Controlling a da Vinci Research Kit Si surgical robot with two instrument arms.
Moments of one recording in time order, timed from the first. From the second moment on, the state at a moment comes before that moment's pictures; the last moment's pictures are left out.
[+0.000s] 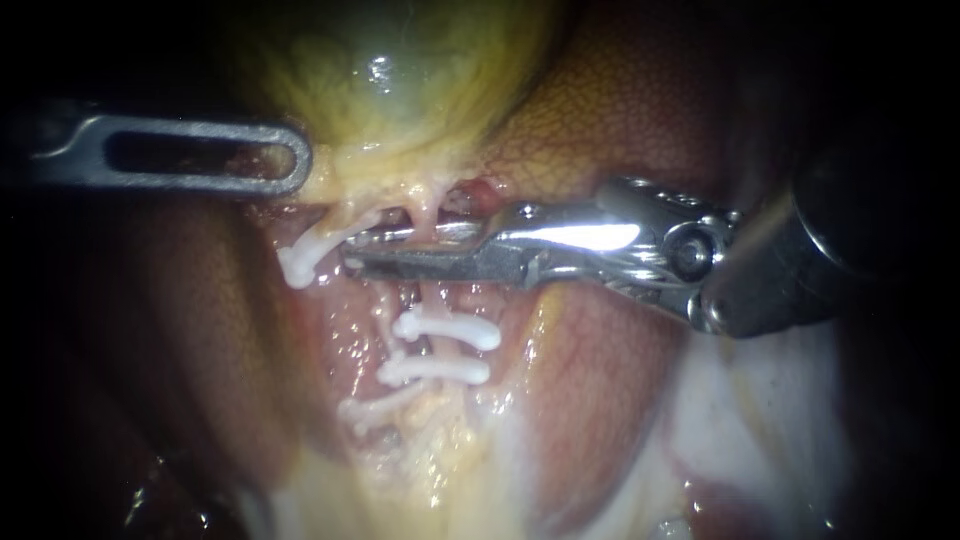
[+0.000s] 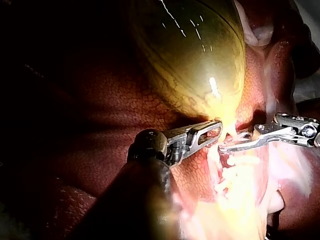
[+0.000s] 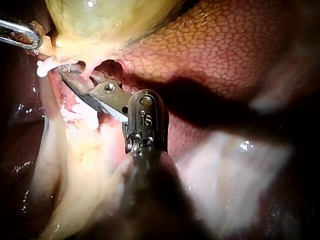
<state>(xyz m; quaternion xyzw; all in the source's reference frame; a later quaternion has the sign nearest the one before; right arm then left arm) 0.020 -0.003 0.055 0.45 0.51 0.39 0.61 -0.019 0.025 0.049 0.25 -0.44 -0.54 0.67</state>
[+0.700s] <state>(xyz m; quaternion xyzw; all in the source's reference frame) 0.018 -0.004 0.057 0.26 0.56 0.23 0.75 -0.019 0.025 0.049 0.25 -0.44 -0.54 0.67</state>
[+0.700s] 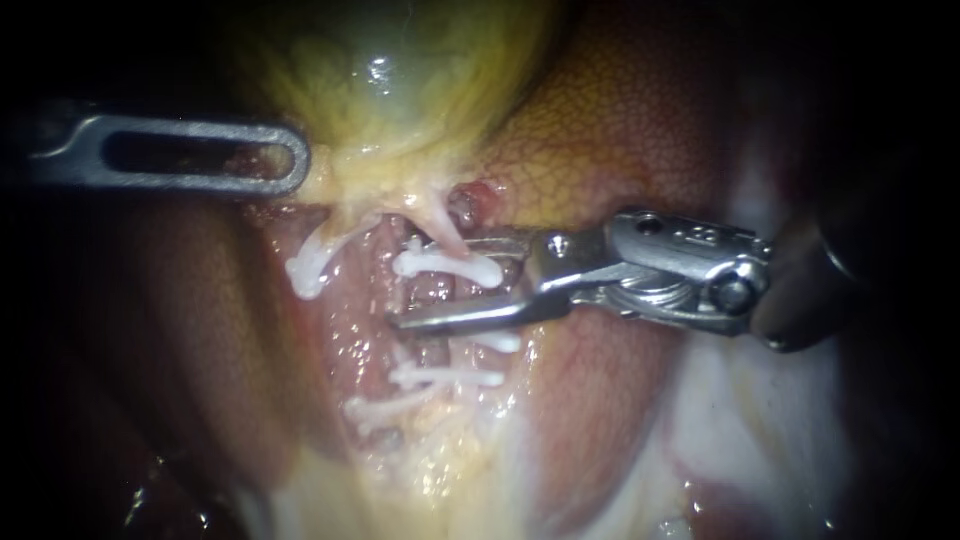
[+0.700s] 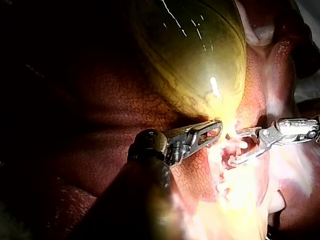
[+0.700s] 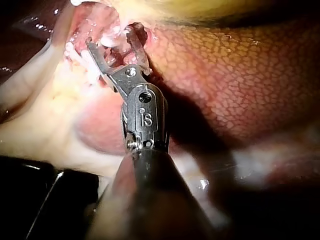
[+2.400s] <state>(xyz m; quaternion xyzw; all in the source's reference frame) 0.006 -0.004 0.048 0.17 0.56 0.10 0.81 -0.023 0.025 0.055 0.25 -0.45 -0.54 0.67</state>
